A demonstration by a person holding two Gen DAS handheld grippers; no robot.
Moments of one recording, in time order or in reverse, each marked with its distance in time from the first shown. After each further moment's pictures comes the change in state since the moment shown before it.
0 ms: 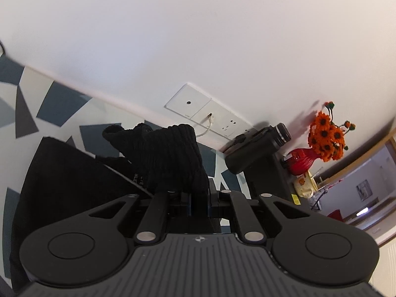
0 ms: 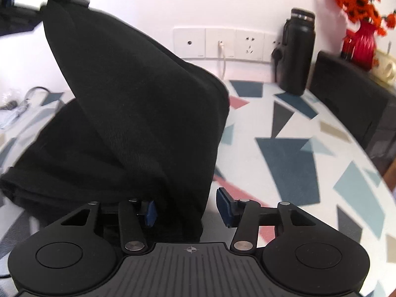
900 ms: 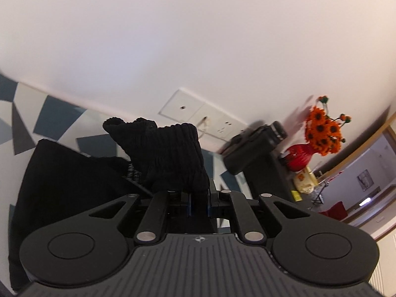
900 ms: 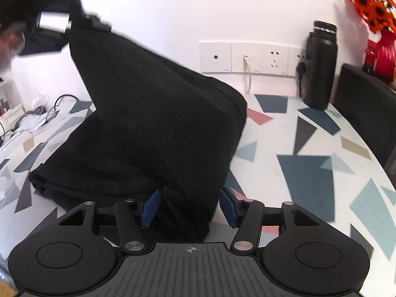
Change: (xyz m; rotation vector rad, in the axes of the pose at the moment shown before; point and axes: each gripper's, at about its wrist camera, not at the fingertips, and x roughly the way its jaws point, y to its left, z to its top) left arm -0.001 -0.007 0.002 0.074 -0.013 -0.021; right arm -0.006 0.007 0.015 -0.068 -0.037 0.120
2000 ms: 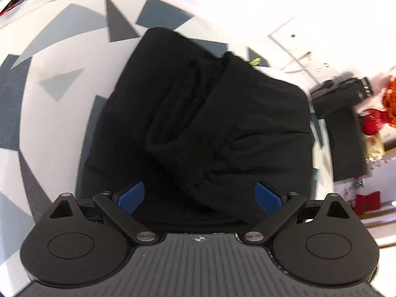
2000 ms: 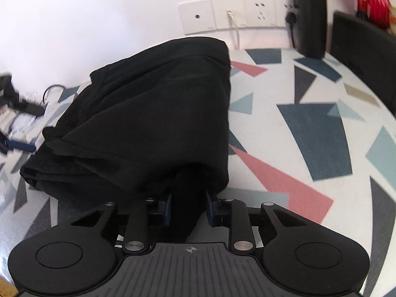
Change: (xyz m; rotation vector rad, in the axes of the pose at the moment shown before) left arm 0.000 0.121 -0.074 -0.174 0.302 0.309; right arm 0.018 -0.026 -0.025 0.173 0.151 0.034
